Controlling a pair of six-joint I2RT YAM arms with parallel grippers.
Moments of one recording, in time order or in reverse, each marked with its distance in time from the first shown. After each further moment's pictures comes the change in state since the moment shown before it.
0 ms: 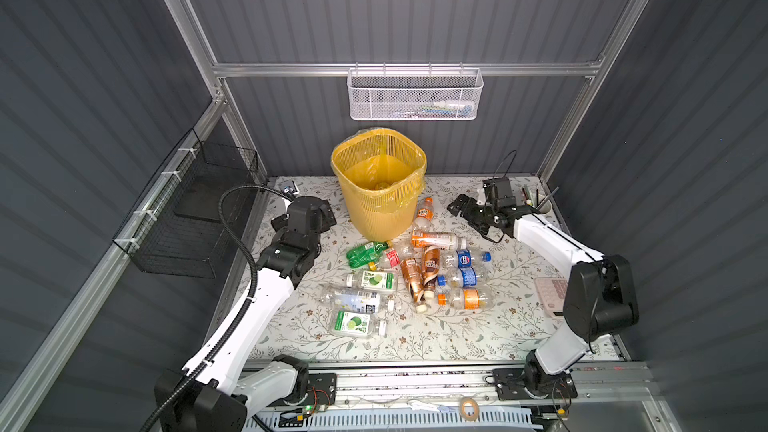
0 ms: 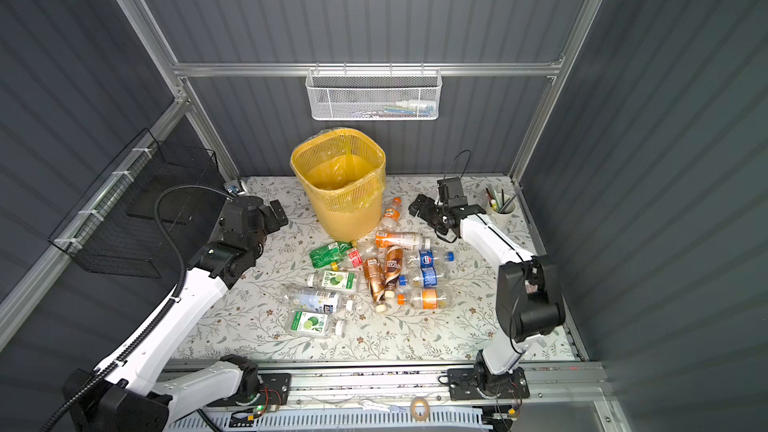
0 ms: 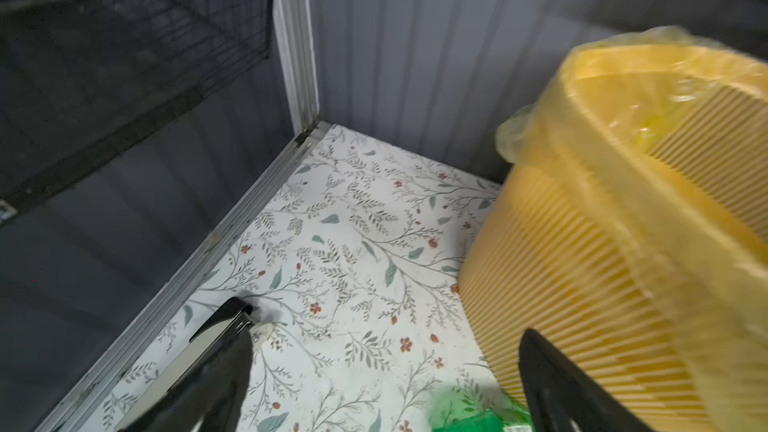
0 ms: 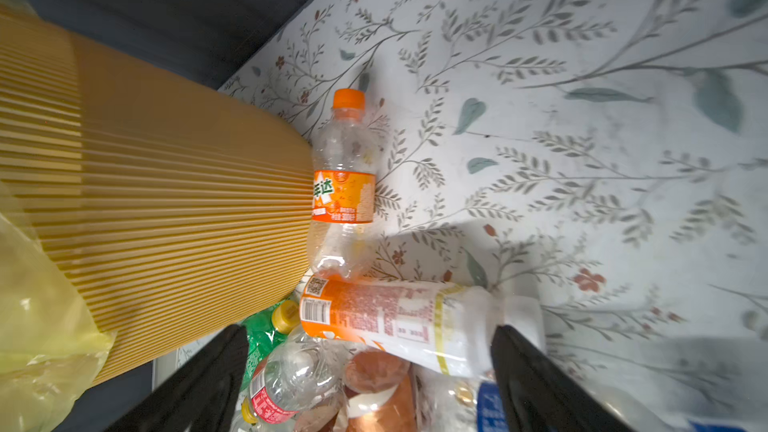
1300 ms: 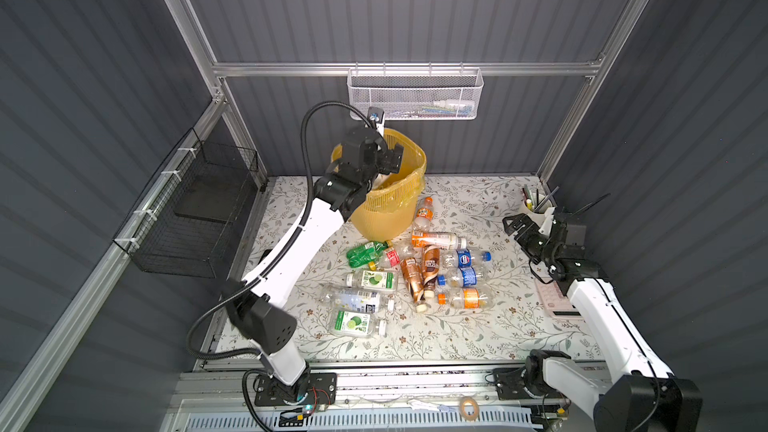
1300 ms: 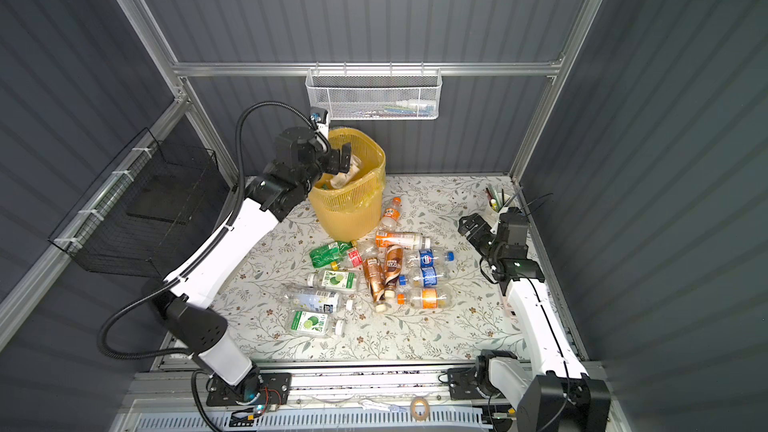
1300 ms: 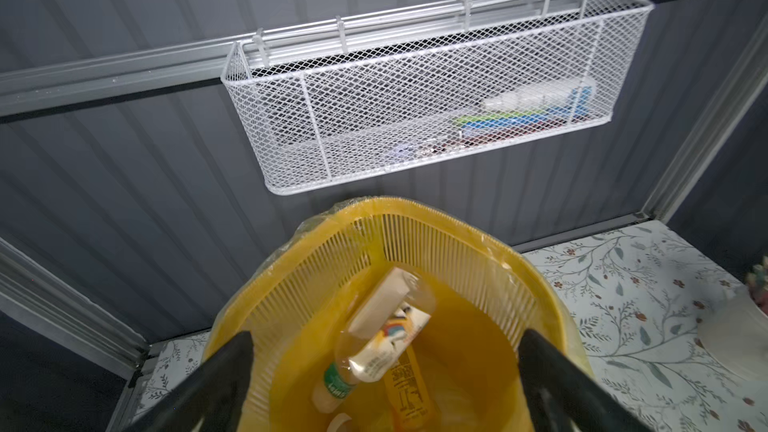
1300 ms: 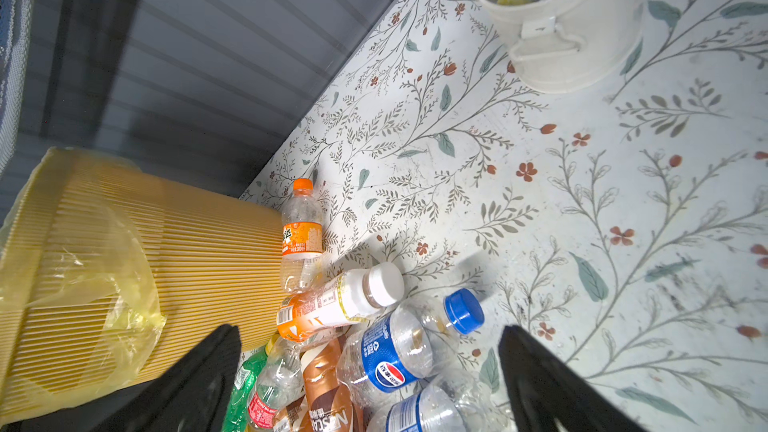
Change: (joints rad) left arm -0.285 0.480 0.735 0.064 0.182 0.452; right arm -0.337 -0.663 -0.507 0.063 0.010 0.052
